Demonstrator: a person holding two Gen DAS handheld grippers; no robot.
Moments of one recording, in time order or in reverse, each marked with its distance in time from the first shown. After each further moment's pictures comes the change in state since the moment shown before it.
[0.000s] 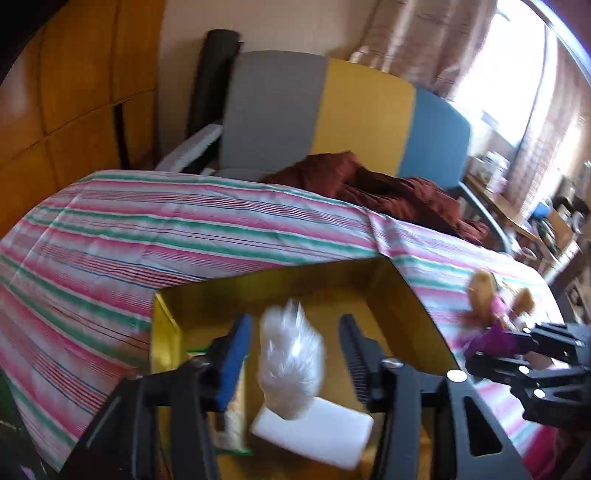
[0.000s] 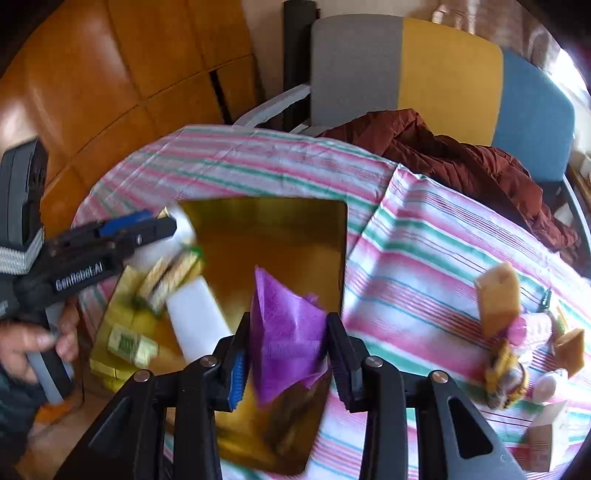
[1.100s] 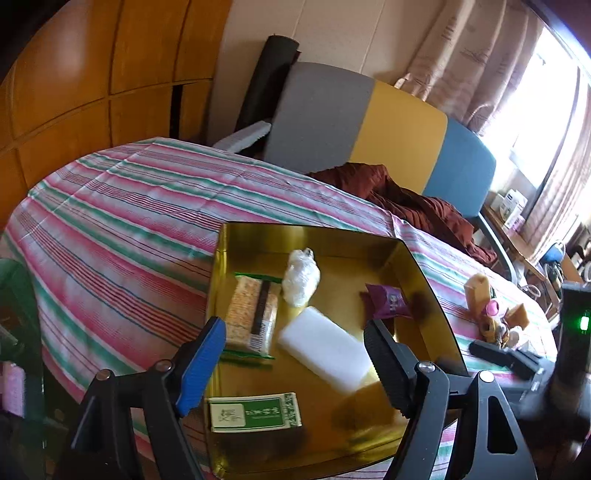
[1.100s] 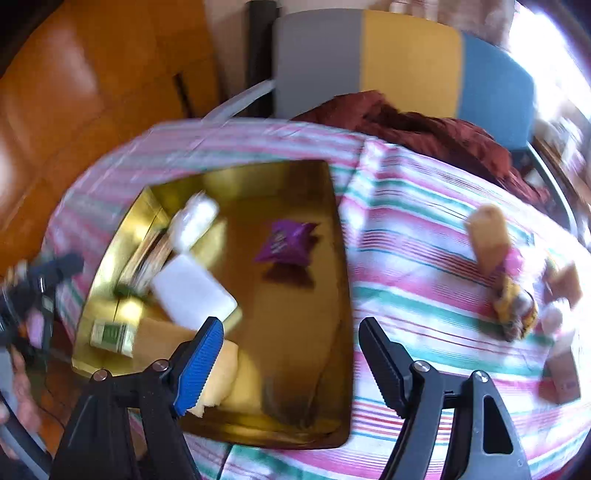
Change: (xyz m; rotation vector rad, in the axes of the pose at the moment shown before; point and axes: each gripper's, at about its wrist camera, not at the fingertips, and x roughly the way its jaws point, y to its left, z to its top) left arm -0.077 0.021 -0.077 -0.157 -0.049 0.050; right arm 0.012 0.040 -0.053 0.033 0.013 -0.114
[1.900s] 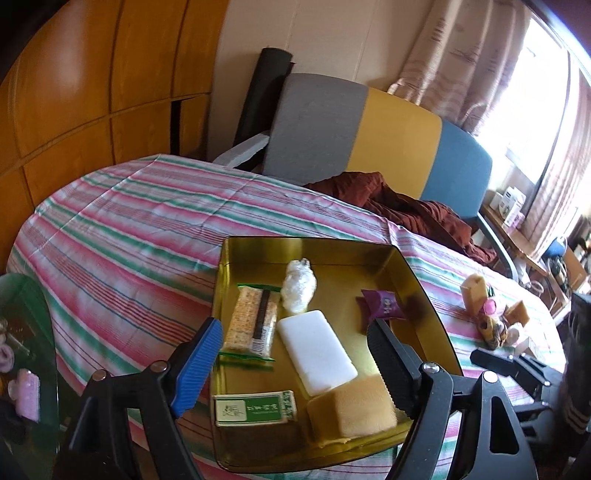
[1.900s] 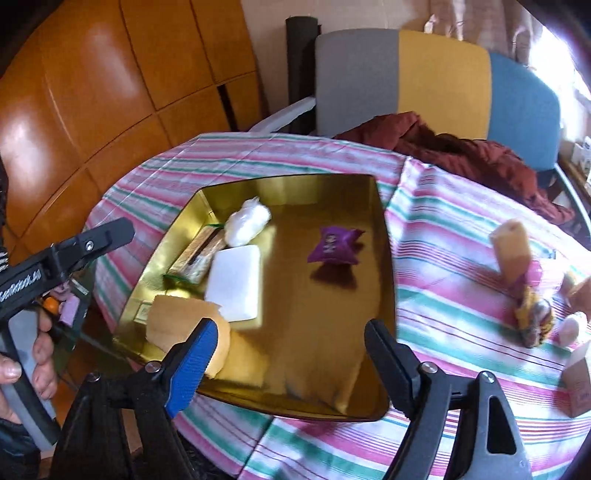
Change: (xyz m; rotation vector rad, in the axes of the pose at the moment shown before) left arm -0.021 -0.015 0.000 0.055 -0.037 0.015; right arm -0.029 -0.002 -0.017 -0.017 -0.101 0.112
